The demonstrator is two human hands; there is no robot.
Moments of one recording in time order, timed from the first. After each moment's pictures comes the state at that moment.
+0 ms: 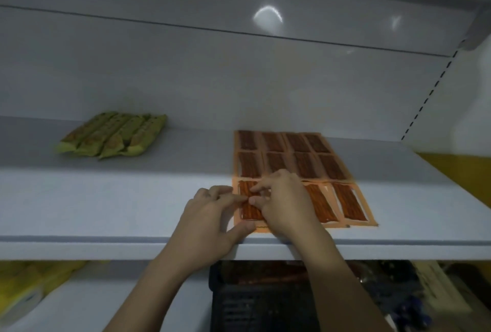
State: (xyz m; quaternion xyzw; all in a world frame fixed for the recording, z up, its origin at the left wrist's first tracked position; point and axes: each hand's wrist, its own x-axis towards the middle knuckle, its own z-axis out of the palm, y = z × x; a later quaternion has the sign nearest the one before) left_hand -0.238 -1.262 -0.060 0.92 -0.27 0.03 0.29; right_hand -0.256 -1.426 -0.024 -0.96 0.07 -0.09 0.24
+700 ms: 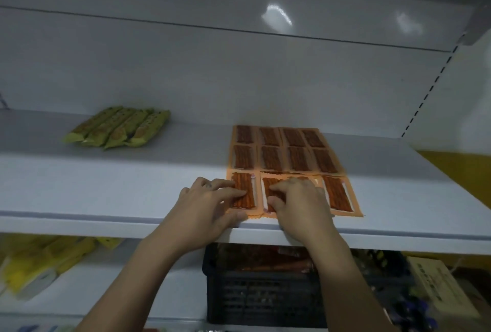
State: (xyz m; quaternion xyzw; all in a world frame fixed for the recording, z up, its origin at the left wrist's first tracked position) left_hand -0.247 -1.269 -0.051 0.94 -0.28 -0.01 0.18; right_hand -0.288 -1.466 -0.034 -0.98 0.08 -0.09 0.15
